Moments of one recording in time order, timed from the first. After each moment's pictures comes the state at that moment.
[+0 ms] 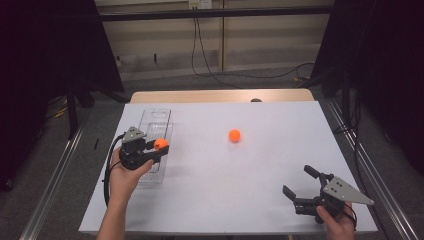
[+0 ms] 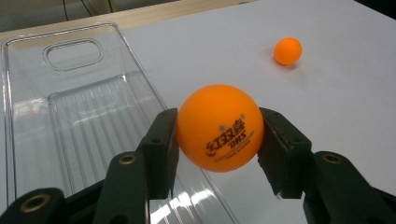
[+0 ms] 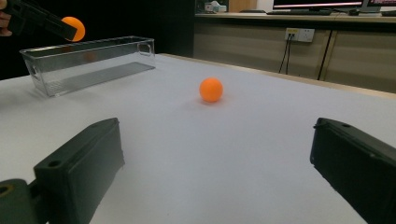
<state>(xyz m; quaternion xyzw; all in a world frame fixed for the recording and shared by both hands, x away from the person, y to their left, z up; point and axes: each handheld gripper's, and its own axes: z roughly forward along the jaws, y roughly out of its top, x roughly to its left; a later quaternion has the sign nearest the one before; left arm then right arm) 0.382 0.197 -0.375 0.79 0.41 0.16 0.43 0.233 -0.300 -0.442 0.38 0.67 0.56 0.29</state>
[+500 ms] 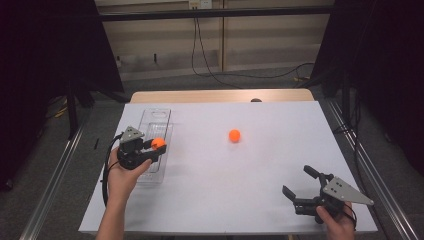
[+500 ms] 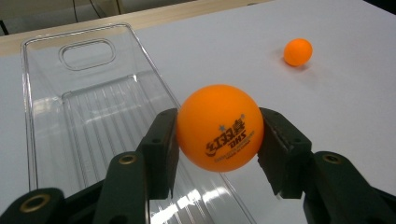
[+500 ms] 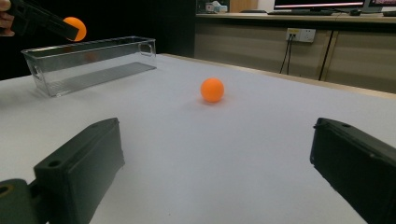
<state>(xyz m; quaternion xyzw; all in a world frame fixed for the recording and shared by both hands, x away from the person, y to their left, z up) 0.383 0.202 -0.376 0.78 0.42 0.17 0.43 0.233 -0.300 -0.442 0.38 0.67 0.57 0.29</state>
